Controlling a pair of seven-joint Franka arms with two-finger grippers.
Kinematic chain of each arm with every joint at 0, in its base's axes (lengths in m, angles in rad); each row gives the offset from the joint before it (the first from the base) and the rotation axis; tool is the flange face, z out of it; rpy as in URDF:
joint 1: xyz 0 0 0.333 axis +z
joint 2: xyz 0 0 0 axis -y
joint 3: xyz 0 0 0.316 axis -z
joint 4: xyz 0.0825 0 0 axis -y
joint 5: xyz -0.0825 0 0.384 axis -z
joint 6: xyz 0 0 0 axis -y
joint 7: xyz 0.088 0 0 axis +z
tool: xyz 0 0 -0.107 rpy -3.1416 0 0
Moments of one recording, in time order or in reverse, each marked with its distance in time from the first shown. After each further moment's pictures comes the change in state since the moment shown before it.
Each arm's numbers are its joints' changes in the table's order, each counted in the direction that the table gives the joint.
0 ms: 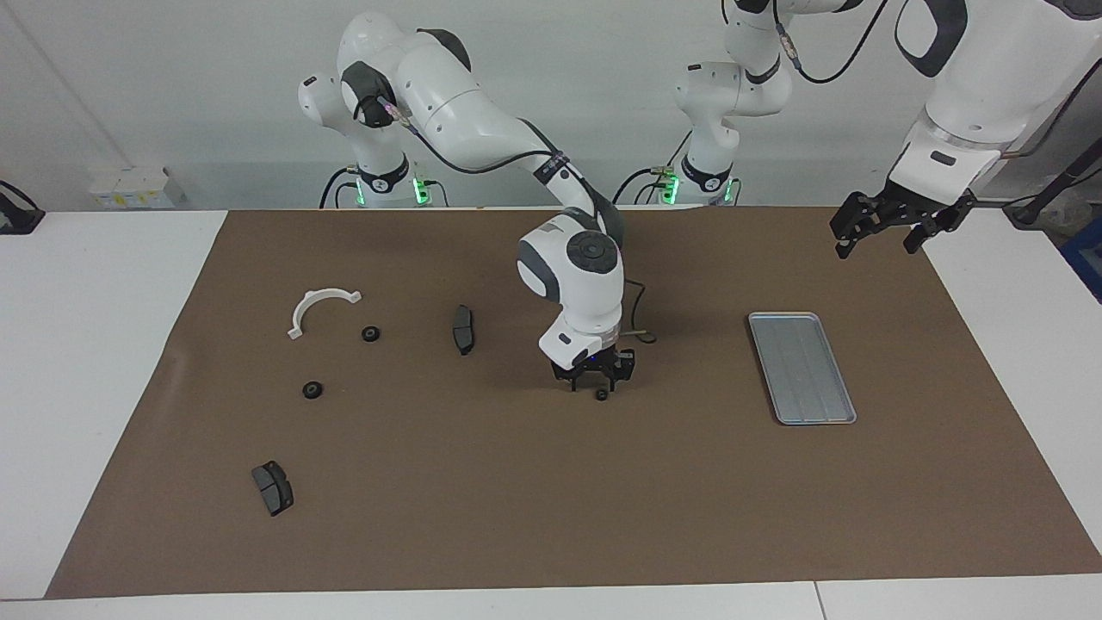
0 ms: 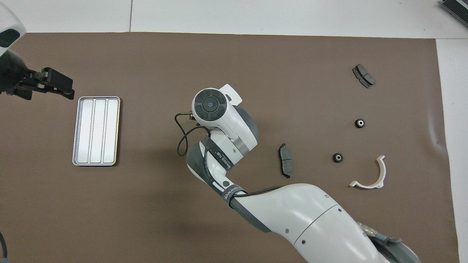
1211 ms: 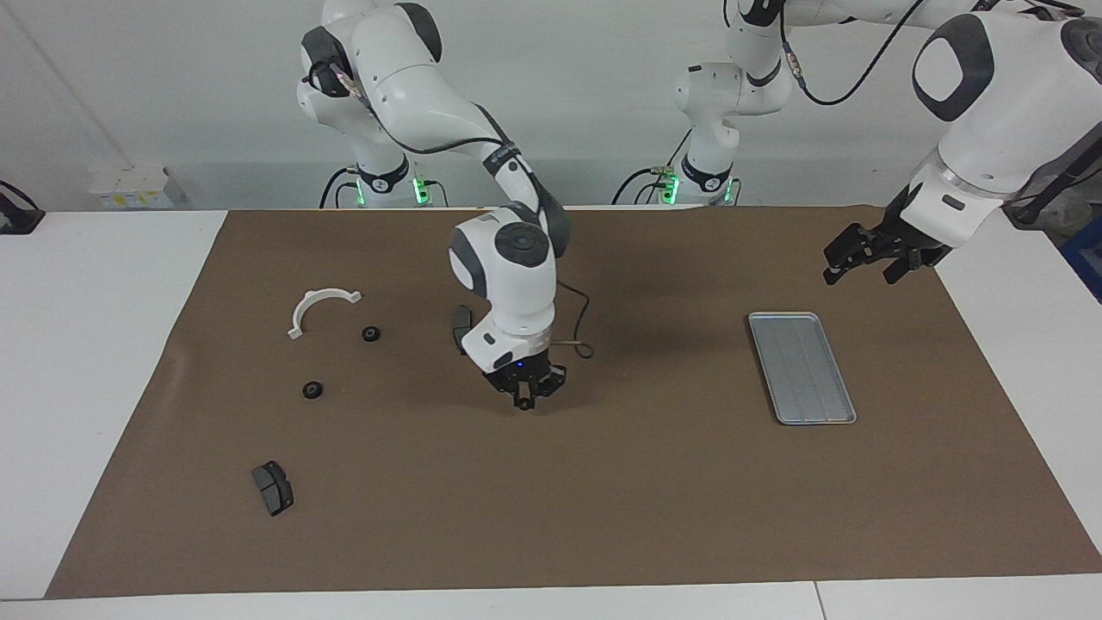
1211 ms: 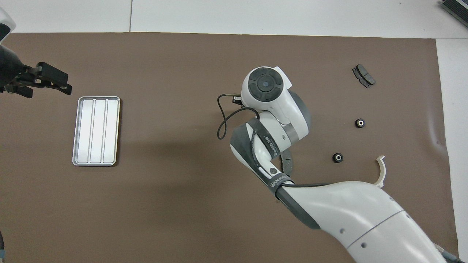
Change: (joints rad) left arm 0.045 -0.030 0.003 0.002 0.041 0.023 -0.003; right arm -0.189 0.262 0.021 -0.300 0.041 0.027 0.074
